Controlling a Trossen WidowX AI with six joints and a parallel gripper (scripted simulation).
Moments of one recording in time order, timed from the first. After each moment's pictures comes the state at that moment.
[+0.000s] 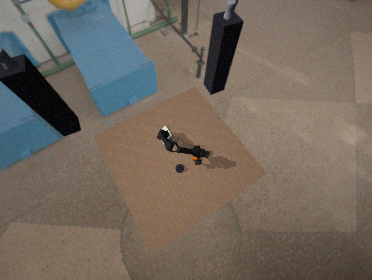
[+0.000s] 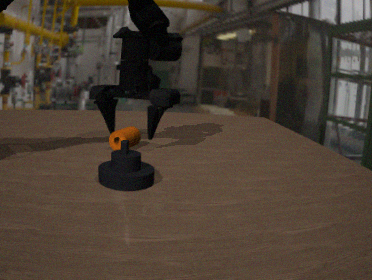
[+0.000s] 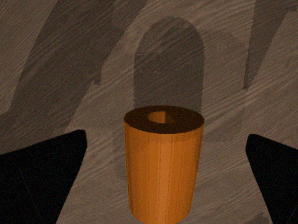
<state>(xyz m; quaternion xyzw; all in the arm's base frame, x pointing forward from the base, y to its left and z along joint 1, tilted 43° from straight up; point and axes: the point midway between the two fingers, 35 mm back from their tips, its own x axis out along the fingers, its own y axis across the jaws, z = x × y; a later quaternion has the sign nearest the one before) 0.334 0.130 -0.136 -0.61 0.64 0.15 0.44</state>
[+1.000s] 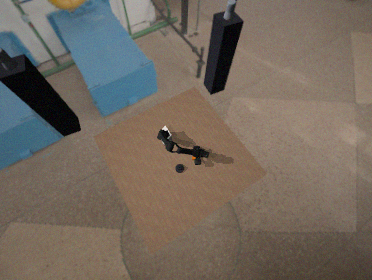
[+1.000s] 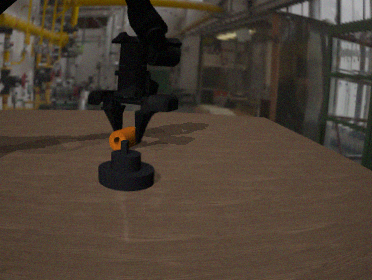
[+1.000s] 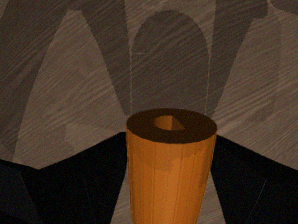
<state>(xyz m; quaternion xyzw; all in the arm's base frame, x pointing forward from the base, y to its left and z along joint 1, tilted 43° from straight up) 0.332 0.122 -0.144 -0.62 0.64 0.15 0.44</state>
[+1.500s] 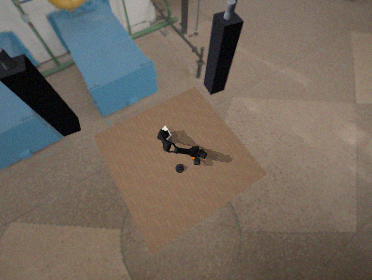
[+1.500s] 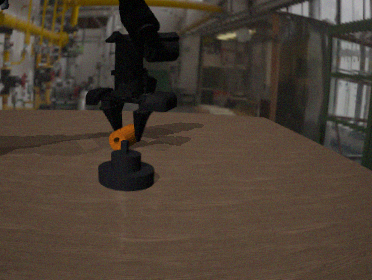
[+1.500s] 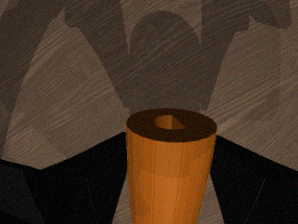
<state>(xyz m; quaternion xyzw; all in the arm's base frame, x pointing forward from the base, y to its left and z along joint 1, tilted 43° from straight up) 0.331 0.121 -0.139 -0.61 0.62 0.18 0.47</state>
